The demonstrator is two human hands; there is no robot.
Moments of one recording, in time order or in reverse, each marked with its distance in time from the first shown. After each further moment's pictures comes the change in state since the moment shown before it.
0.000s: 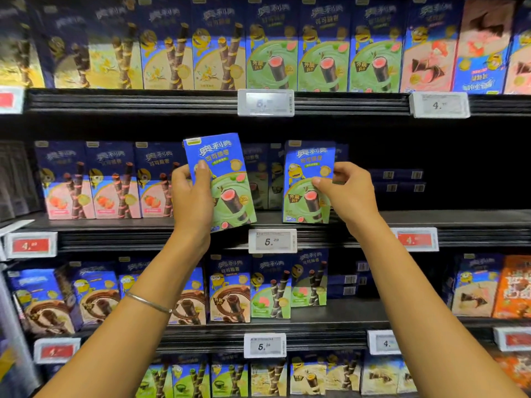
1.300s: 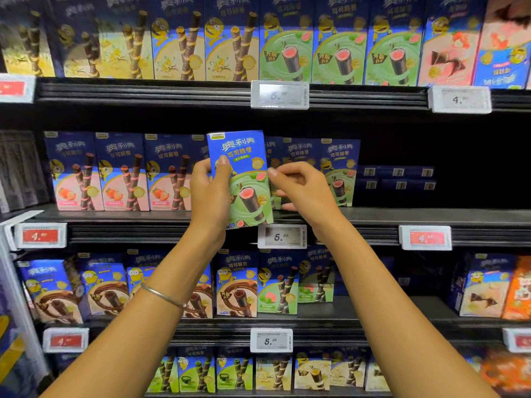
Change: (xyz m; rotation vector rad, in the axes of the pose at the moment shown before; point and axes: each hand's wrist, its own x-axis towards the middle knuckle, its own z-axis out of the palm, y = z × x) left_hand -0.004 -0.007 0.003 -0.035 -0.067 -0.040; right_hand -0.029 -0.018 0.063 0.163 -0.347 0.001
